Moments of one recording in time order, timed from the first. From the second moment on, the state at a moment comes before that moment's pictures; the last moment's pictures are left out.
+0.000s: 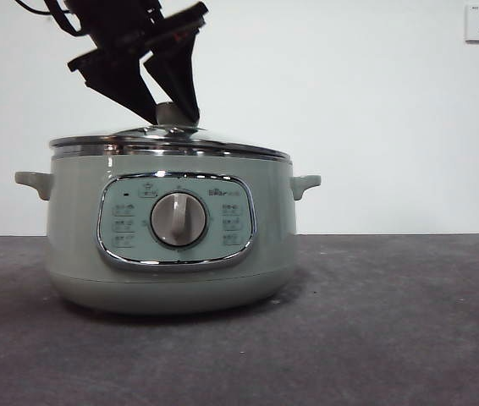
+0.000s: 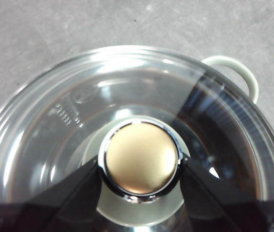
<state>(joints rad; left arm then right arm) -0.53 1.55 1.36 -0.59 0.05 0.00 0.79 0.98 1.35 -1.30 0.15 0.17</state>
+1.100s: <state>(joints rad) -0.54 1.38 1.36 -0.65 0.05 -0.03 0.79 0.98 1.35 -1.29 0.15 0.17</state>
